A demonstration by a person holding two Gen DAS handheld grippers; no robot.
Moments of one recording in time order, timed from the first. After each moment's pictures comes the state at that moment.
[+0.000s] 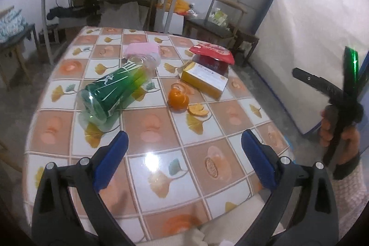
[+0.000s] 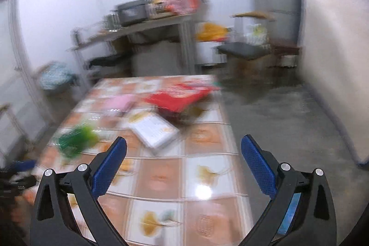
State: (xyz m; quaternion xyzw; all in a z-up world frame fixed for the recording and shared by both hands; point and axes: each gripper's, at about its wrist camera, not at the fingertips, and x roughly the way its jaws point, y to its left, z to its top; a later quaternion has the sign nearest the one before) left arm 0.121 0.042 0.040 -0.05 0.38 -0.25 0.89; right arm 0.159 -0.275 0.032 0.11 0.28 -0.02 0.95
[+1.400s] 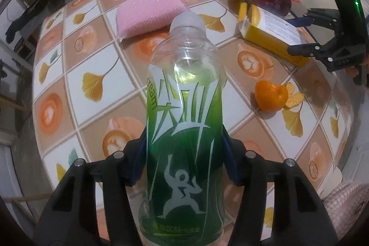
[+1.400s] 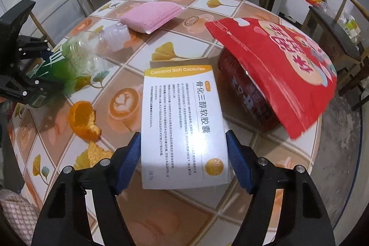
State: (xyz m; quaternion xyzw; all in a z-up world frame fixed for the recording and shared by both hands) left arm 0.320 0.024 -0.032 0.18 0.55 -0.28 0.77; right arm 0.359 -0.227 -0.074 -0.06 0.51 0.17 0.84
